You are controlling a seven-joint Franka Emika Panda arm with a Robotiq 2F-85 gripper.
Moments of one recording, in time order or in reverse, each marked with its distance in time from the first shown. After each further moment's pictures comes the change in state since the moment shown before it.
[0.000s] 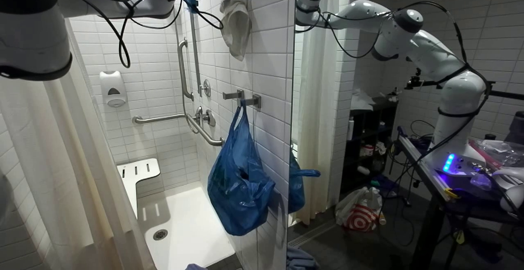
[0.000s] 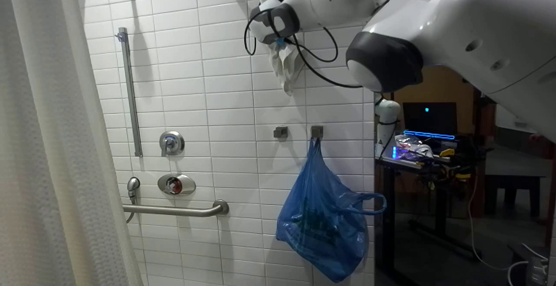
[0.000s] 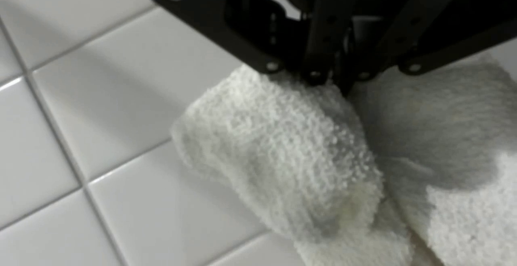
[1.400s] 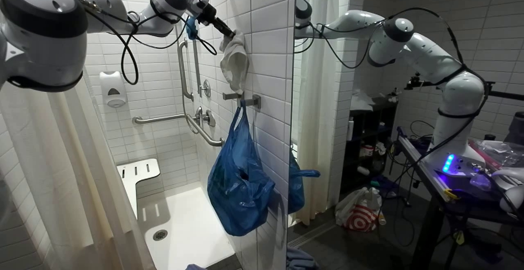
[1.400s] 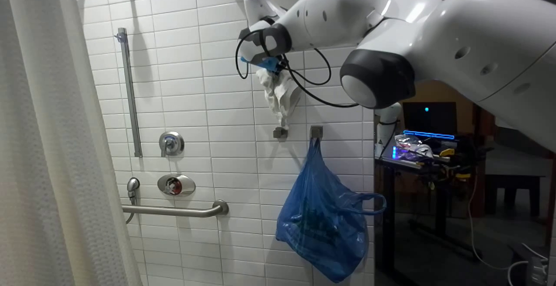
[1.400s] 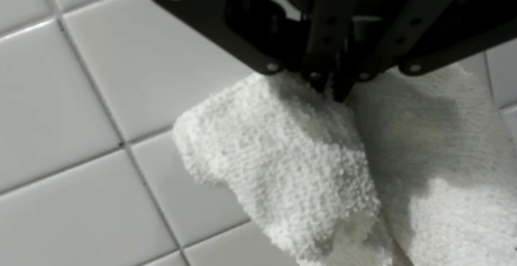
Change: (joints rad) arm -0.095 0.048 0.223 0.086 0.000 -0.224 -0.053
